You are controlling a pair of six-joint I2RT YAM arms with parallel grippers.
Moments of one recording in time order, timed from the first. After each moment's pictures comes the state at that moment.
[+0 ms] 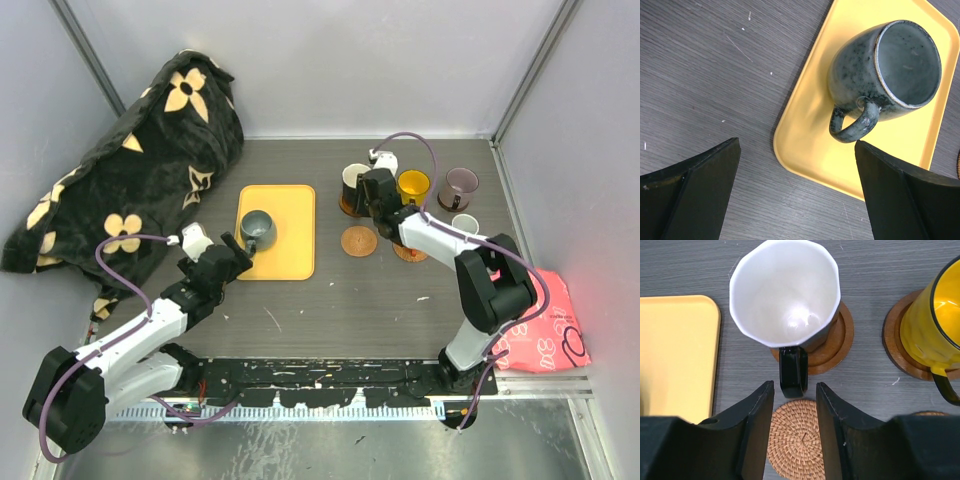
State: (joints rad) left arm -0.53 0.97 0.43 -0.11 -0.58 -0.85; right arm 0.47 1.70 1.08 0.07 0.30 0.37
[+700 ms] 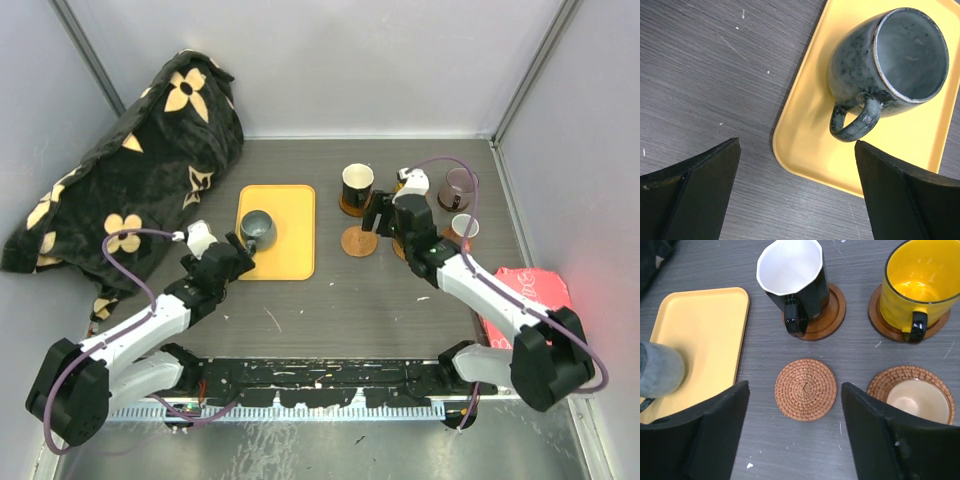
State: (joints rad) left arm -0.53 1.01 0.44 -0.10 -0.56 -0.81; right arm 0.48 1.24 0.79 0.04 0.25 0.40
